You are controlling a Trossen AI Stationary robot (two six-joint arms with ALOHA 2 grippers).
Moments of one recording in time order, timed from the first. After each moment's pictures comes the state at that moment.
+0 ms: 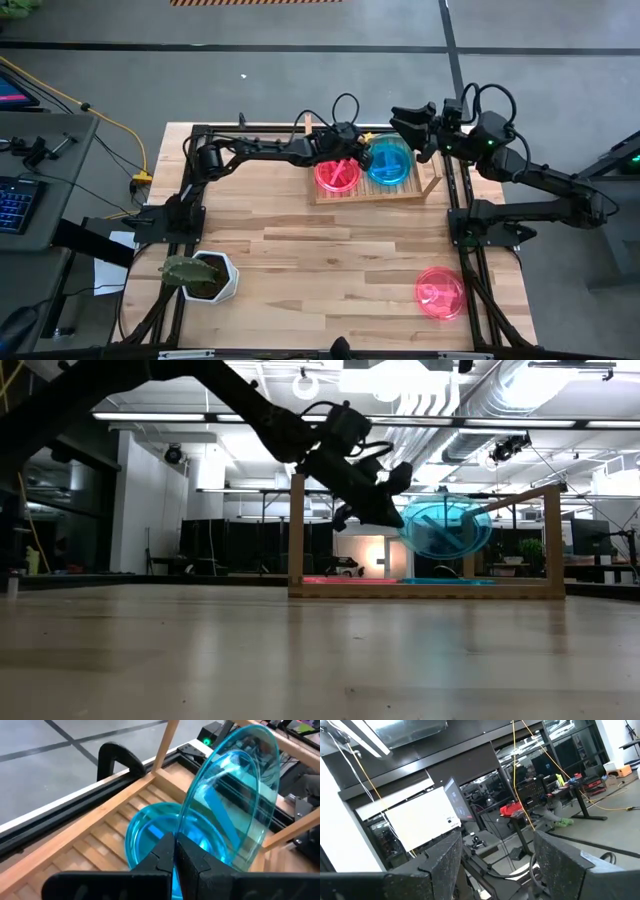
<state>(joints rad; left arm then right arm) 0.35 2.22 1.63 0.14 -0.12 -0.40 -0.36 0.87 0.93 0.20 -0.03 0.44</state>
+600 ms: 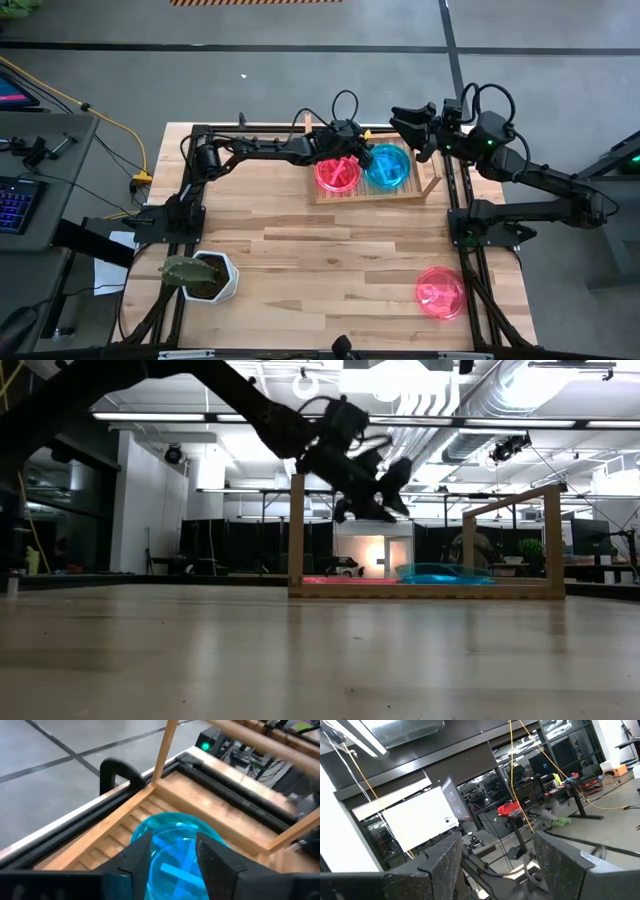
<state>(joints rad) 0.35 2.20 1.63 0.17 -0.14 -0.32 -0.36 0.87 0.93 0.19 -0.02 0.44</state>
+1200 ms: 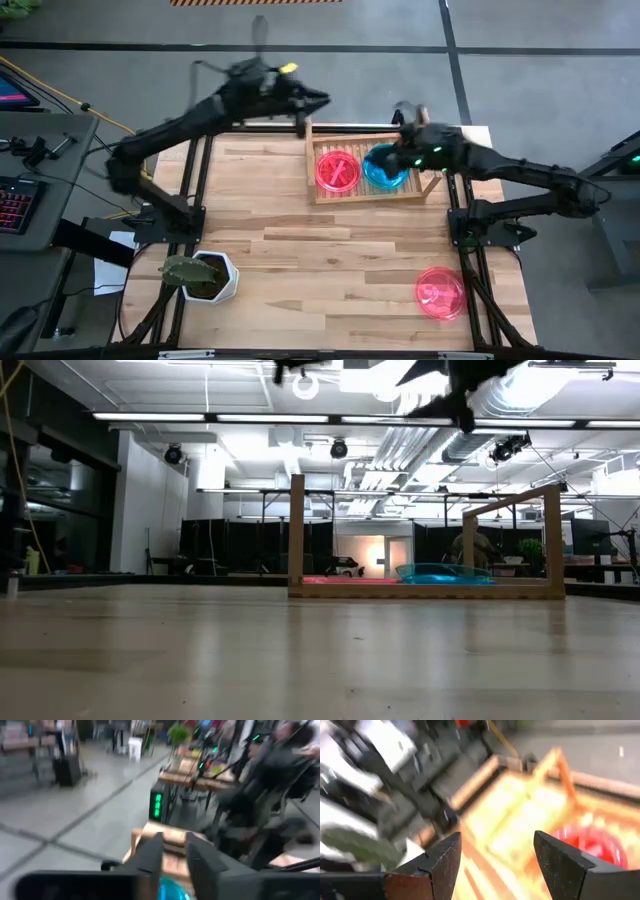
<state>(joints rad) 0.47 1.53 1.57 -0.17 0.21 -0.04 -0.31 1.00 0.93 -0.23 -0.03 0.65</state>
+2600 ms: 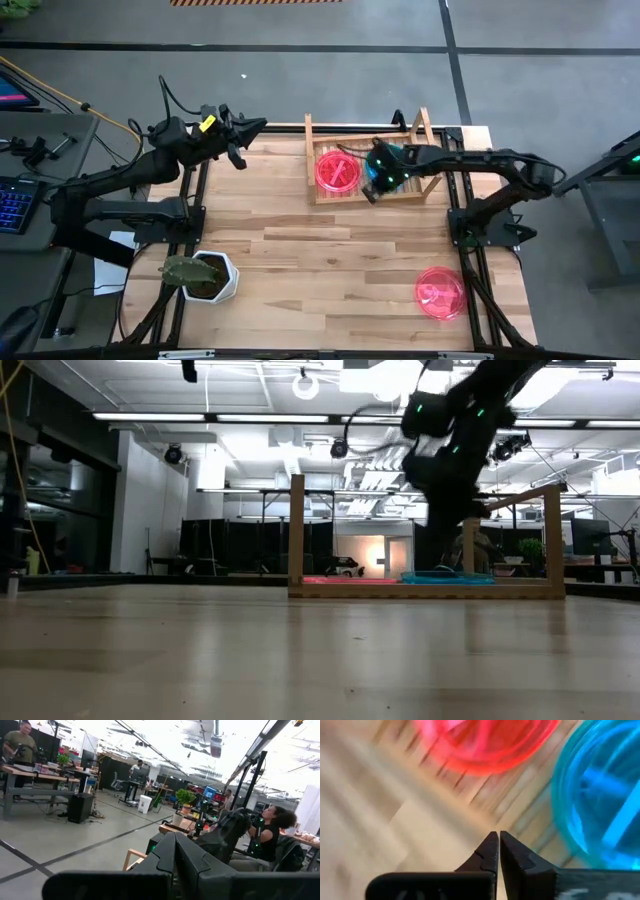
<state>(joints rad) 0.37 0.83 0.81 0.23 -0.03 -0.27 -0.38 1.48 0.93 -0.59 -0.09 0.49</state>
